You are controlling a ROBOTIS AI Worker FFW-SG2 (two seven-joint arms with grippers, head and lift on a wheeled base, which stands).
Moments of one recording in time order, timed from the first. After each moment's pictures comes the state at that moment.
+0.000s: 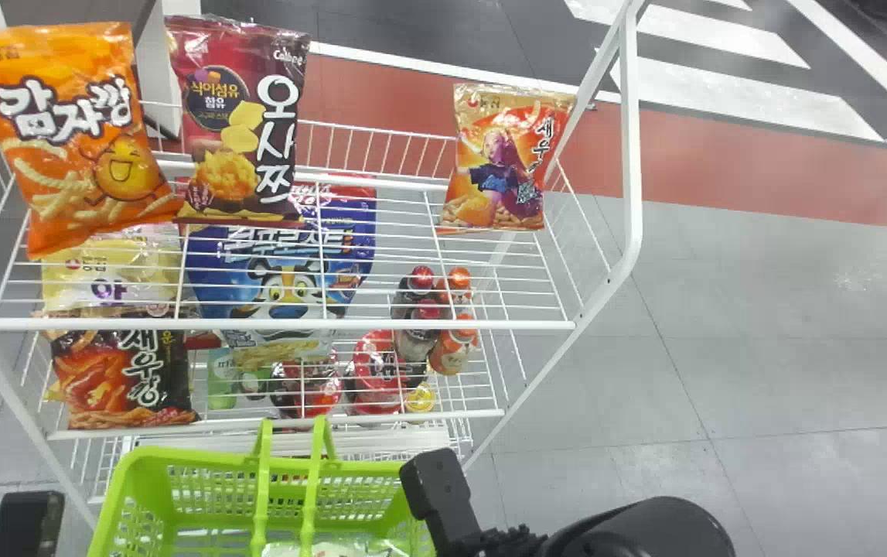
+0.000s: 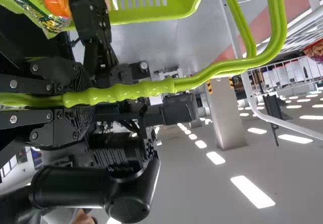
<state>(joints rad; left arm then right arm) 0.45 0.09 -0.03 -1.96 0.41 1.24 -1.18 0.42 -0.17 0.09 -2.16 -0.56 1.56 -0.10</state>
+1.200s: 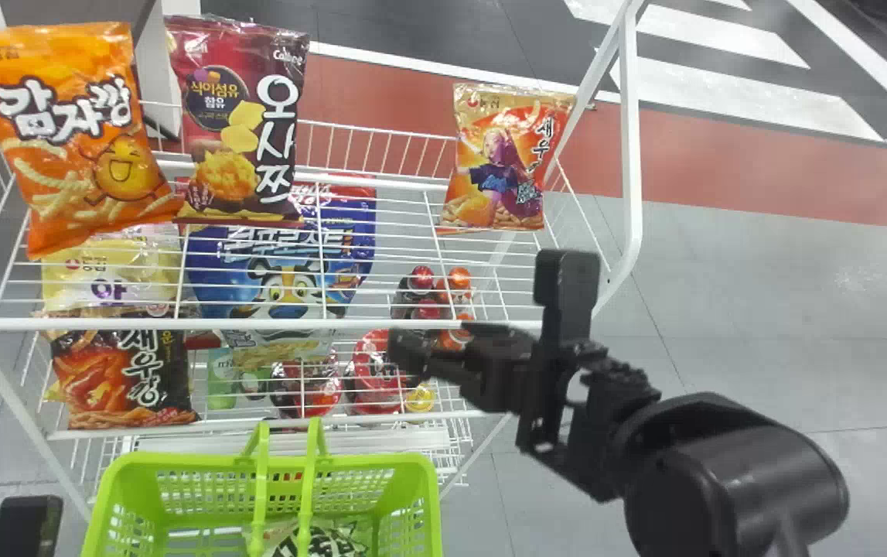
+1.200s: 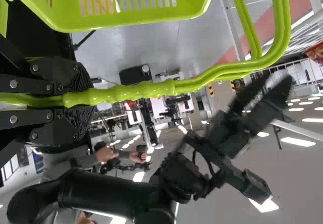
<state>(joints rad) 0.46 0.09 -0.04 -1.98 0.39 1.24 -1.17 0.30 -0.18 -0.06 -2.25 -0.34 0.95 0.12</state>
